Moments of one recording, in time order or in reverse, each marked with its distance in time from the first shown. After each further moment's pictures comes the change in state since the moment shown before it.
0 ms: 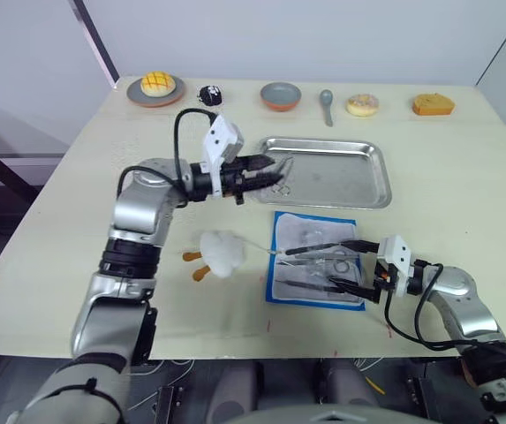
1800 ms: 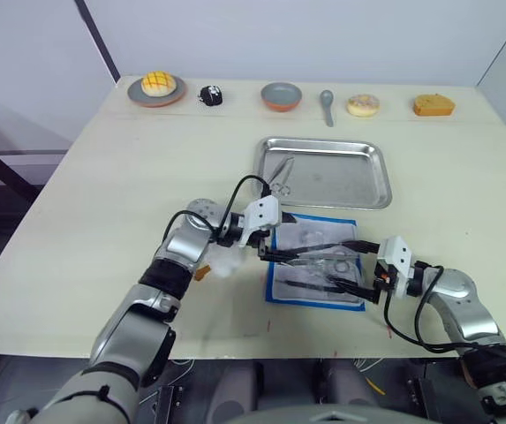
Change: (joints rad) left arm 0.023 -0.164 -0.258 0.359 0.288 -0.499 -0.059; right arm 0.017 0.003 -0.001 -0.017 0.001 0.000 -0.029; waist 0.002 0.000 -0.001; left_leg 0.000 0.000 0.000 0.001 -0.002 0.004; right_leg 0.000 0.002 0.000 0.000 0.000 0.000
